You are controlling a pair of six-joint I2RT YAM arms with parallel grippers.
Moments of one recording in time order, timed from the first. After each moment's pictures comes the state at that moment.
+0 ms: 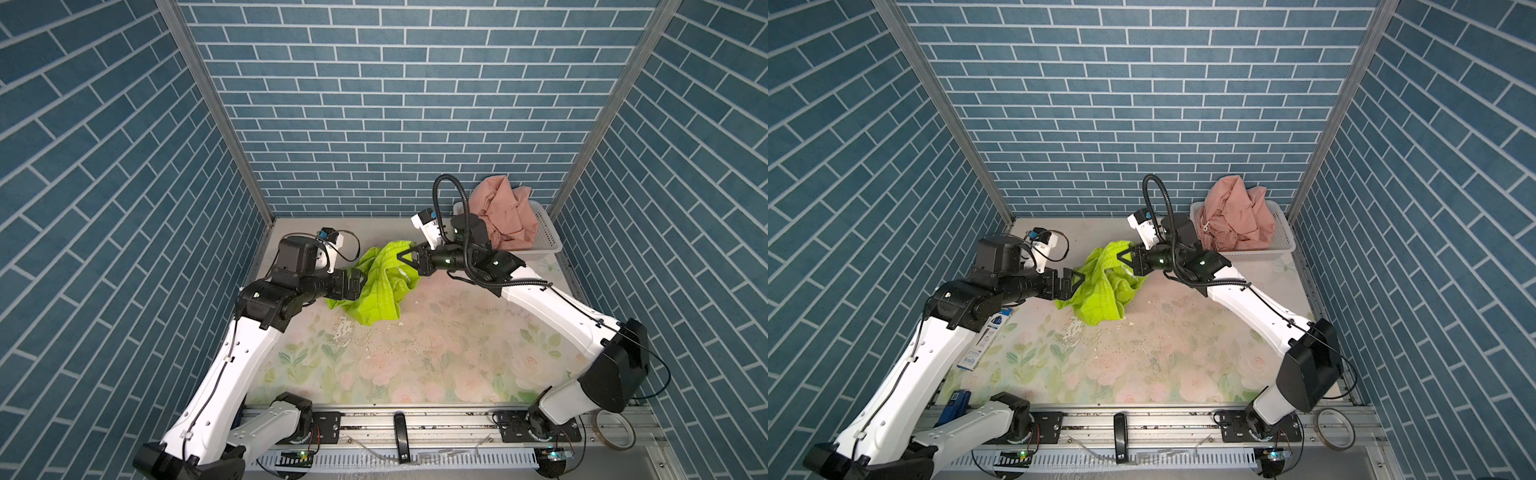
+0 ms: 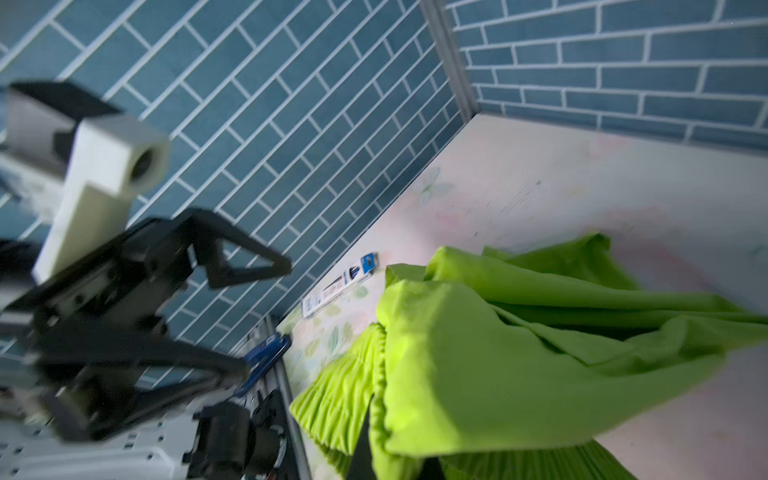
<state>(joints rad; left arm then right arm) -0.33 1.03 1.24 -0.88 0.24 -0.19 0.71 1.58 1.46 -0.25 -0.49 0.35</state>
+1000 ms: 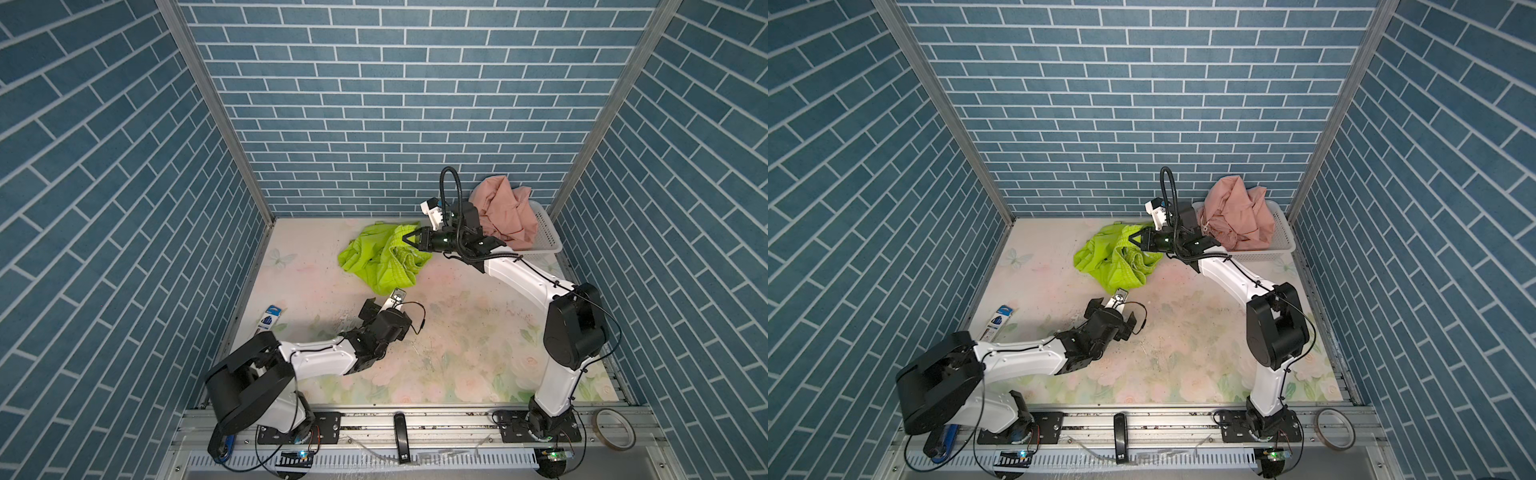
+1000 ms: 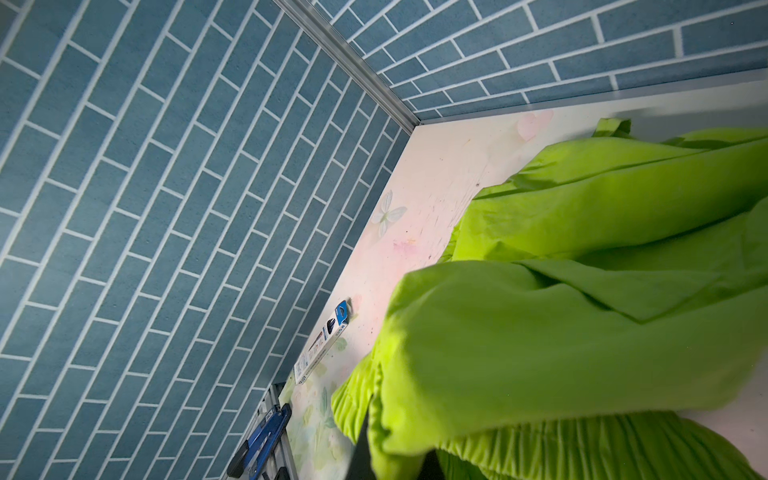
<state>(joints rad) -0.95 1.50 0.56 0.32 -0.64 -0.10 0.57 1.83 1.51 -0.08 -0.64 0.60</state>
